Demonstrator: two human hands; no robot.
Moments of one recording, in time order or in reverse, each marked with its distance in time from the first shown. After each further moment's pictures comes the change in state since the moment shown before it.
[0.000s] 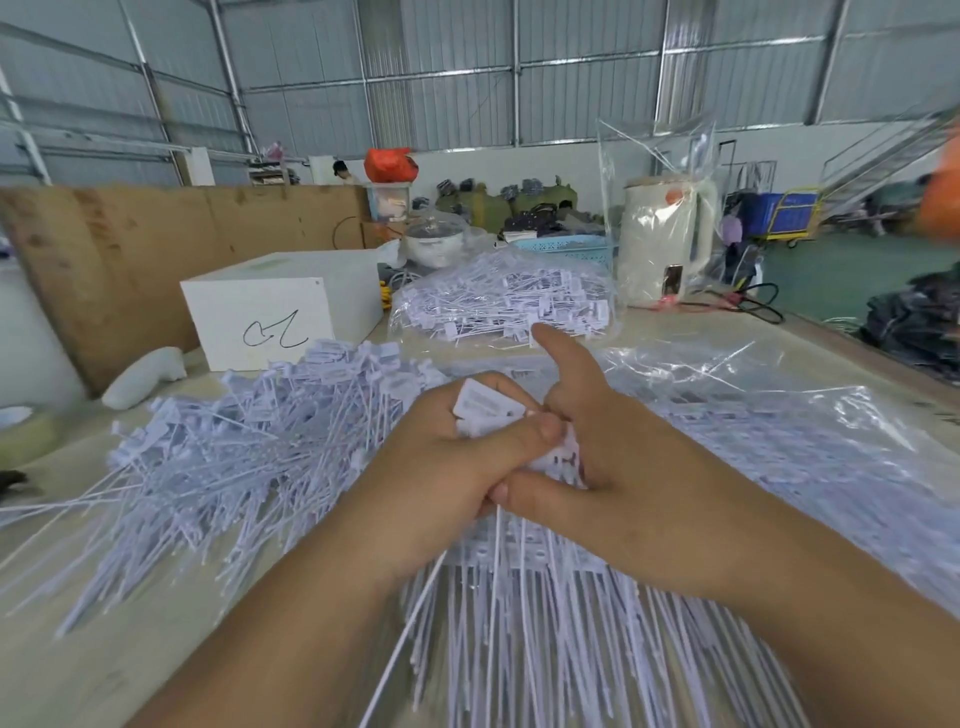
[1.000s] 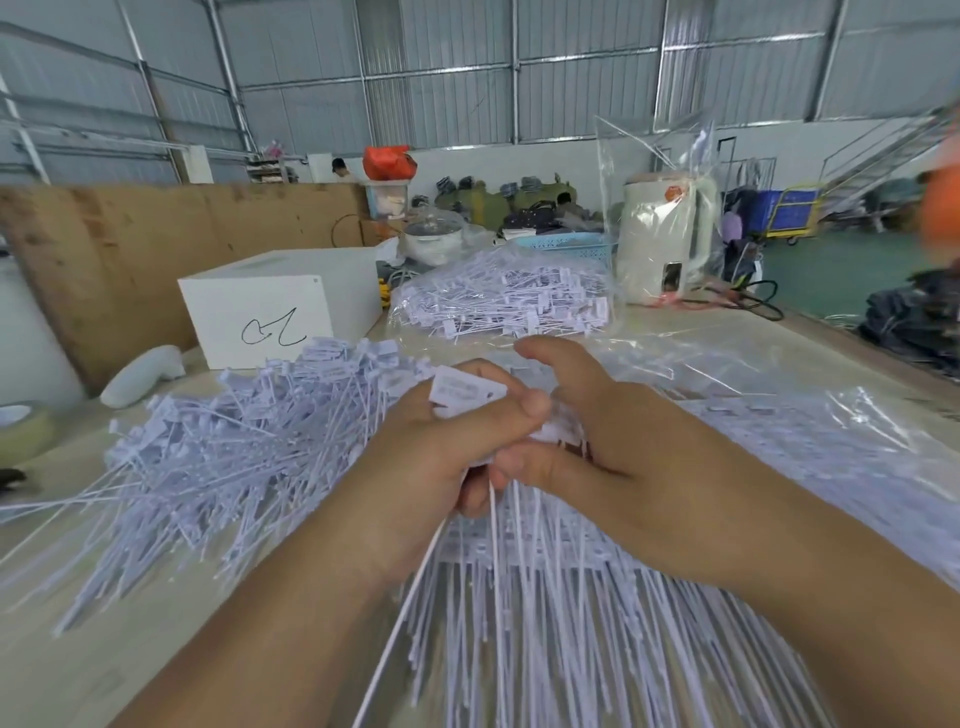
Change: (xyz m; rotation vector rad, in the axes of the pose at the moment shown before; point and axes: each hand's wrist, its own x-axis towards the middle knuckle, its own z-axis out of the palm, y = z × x) left_hand -0.001 -0.001 -0.004 -0.120 0.028 -0.022; right_hand 0.002 0.002 -0.008 -0.116 0.023 -0.058
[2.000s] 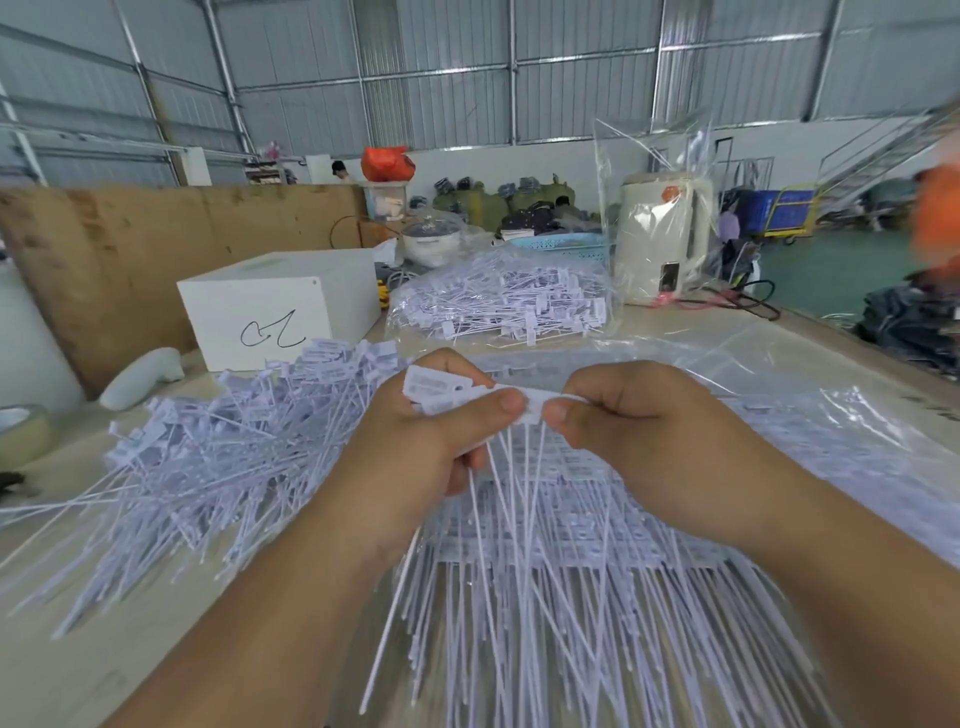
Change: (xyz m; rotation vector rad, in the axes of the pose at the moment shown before) left_hand 0.009 -0.003 -0.007 0.068 0.166 0.025; right_hand 0.005 0.005 -0.011 0.252 0.109 0.166
